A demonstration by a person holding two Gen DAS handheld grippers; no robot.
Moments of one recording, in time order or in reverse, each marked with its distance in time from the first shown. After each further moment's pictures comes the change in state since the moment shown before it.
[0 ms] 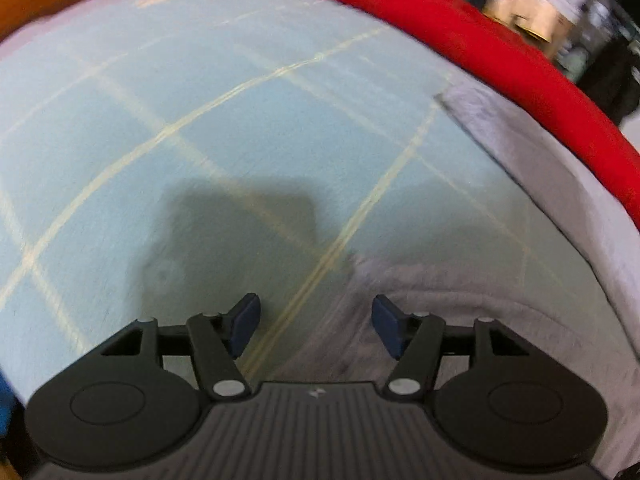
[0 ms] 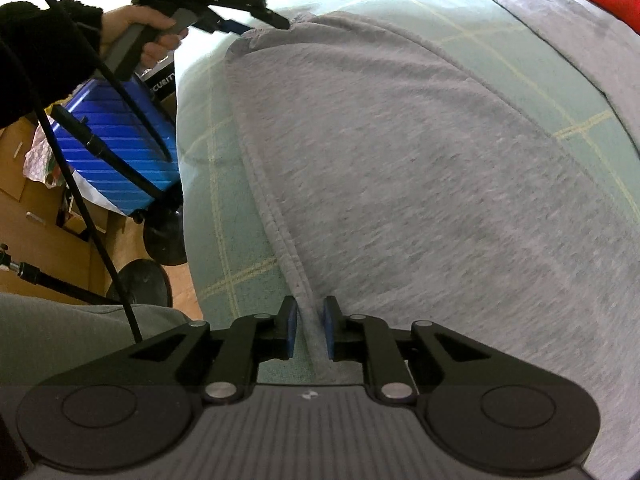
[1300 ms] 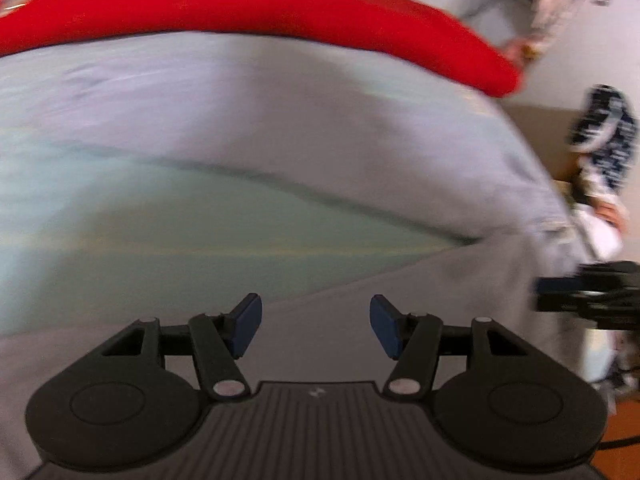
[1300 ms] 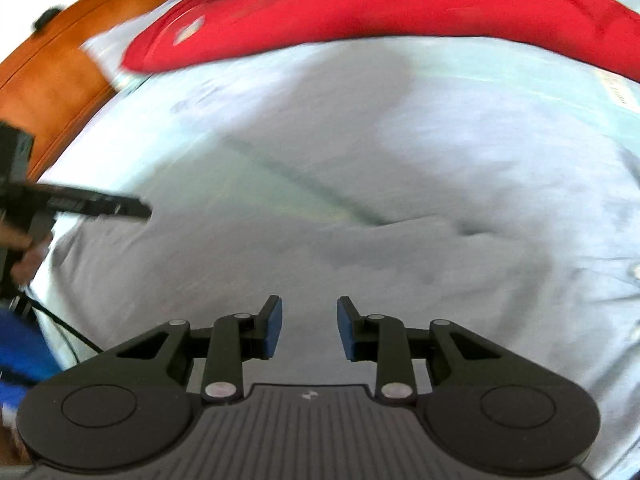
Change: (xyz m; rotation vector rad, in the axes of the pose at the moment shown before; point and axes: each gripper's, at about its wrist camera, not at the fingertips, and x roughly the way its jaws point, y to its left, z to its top) left arm 0.017 -0.281 -0.025 0.535 0.177 -0.513; right arm -0.149 -0.113 -0.114 0.631 -0.417 -0.398
